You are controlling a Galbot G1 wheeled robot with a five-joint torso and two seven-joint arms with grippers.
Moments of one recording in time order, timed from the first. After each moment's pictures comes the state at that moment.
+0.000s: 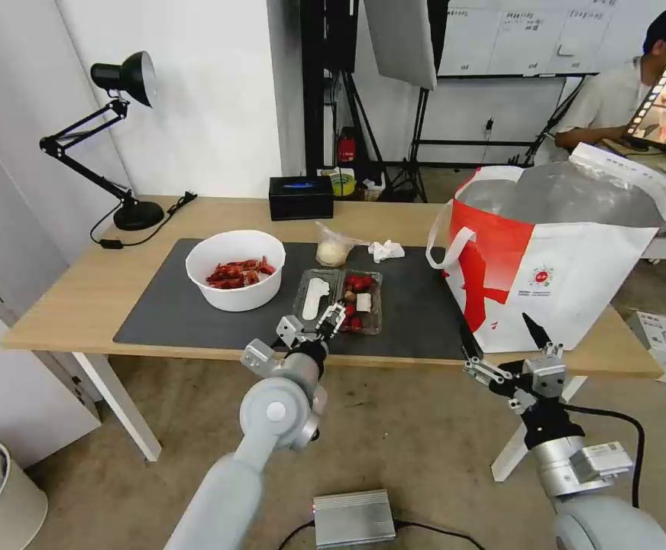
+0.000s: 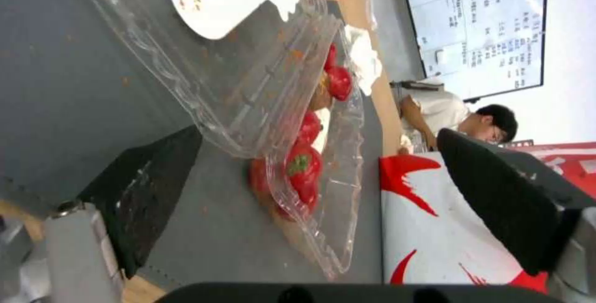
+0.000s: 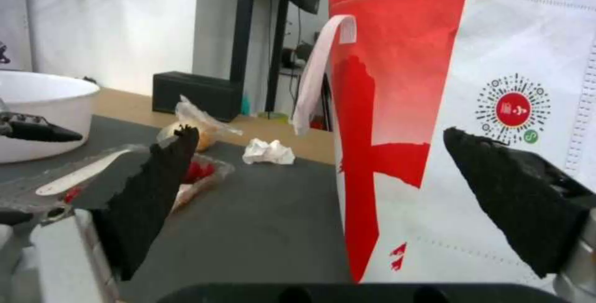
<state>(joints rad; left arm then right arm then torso) 1.02 -1.41 -0.08 -1.93 -1.38 0.05 -0.66 -1.66 1.26 0.63 2.25 0.17 0.07 -0.02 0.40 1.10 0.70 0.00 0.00</state>
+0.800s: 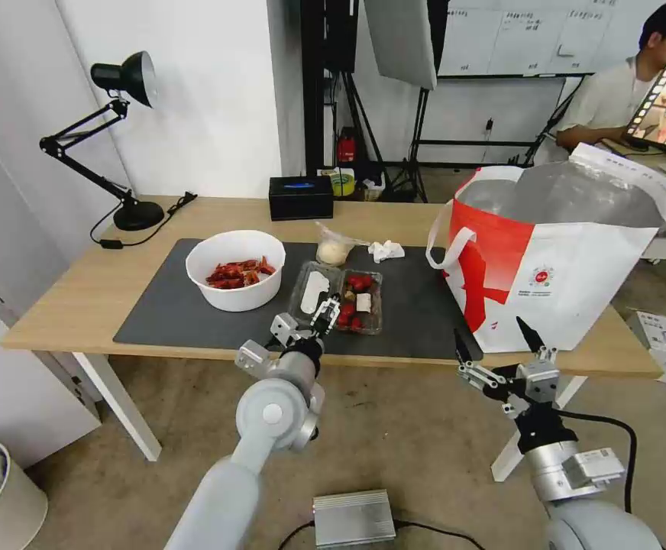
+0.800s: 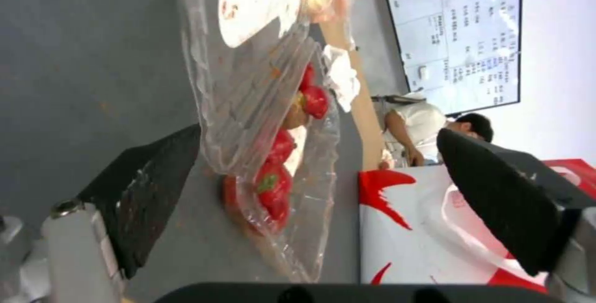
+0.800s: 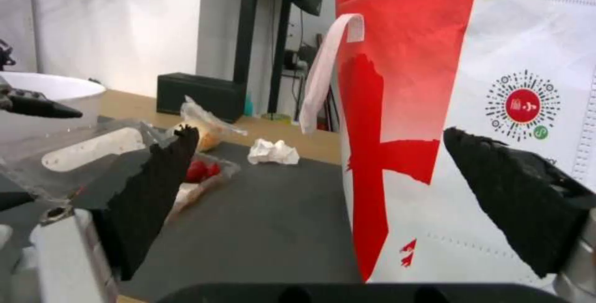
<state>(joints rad) 1.03 -1.42 -0.09 -1.95 -1.38 0.02 -0.65 -1.67 1.28 0.61 2.25 0.15 0.09 -0.02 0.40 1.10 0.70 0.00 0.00</state>
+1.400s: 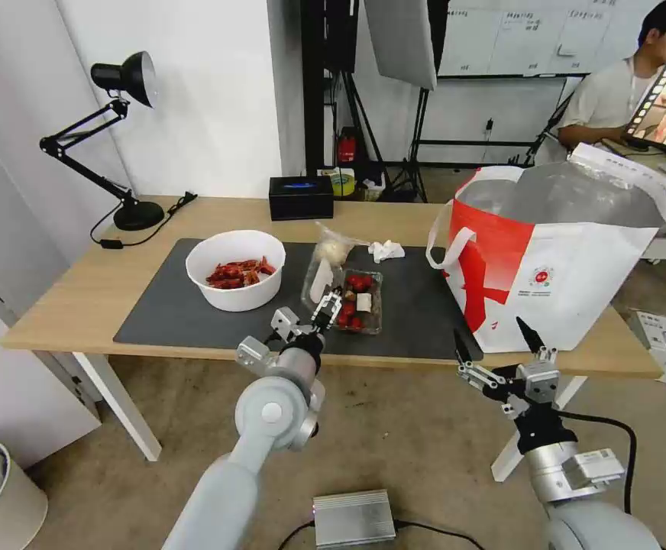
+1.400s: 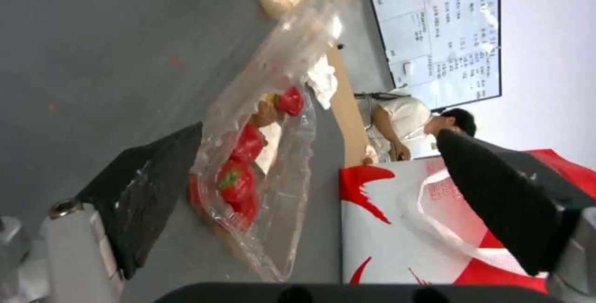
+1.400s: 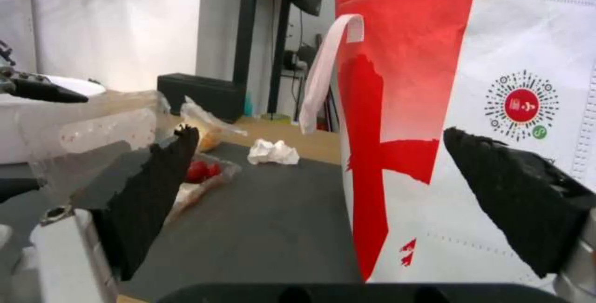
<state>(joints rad) 1.02 -1.41 -0.08 -1.96 -1.38 0.02 -0.62 -1.67 1.28 0.61 2.25 0.15 0.09 -0.03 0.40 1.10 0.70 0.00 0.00</state>
